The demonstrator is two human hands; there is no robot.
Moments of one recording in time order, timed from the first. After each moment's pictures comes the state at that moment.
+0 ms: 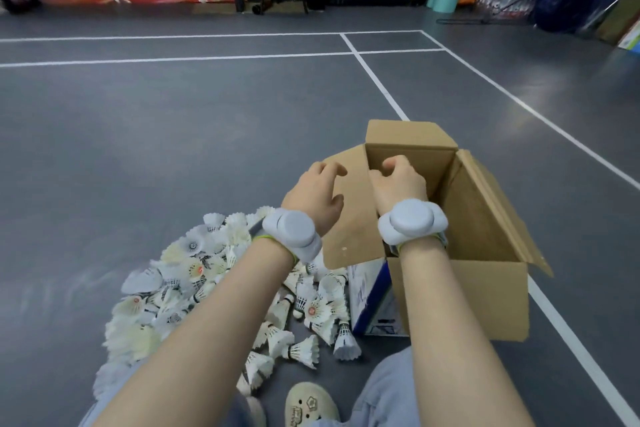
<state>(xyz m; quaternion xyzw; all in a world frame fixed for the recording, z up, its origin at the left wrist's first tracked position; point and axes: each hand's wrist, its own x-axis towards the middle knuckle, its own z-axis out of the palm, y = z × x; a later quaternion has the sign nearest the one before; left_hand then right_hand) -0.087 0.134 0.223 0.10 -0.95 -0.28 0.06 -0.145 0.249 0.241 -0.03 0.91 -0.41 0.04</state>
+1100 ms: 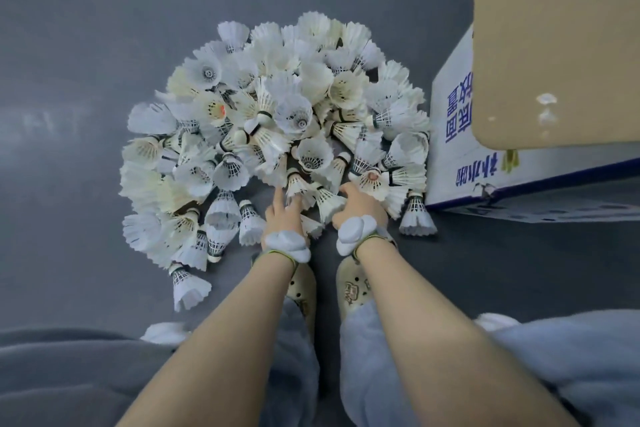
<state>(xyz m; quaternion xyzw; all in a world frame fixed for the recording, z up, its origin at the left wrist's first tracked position) 0.042 0.068 -0.127 0.37 -0.84 -0.23 -0.33 -0.047 0.167 -0.109 -0.13 0.89 -0.13 0.42</state>
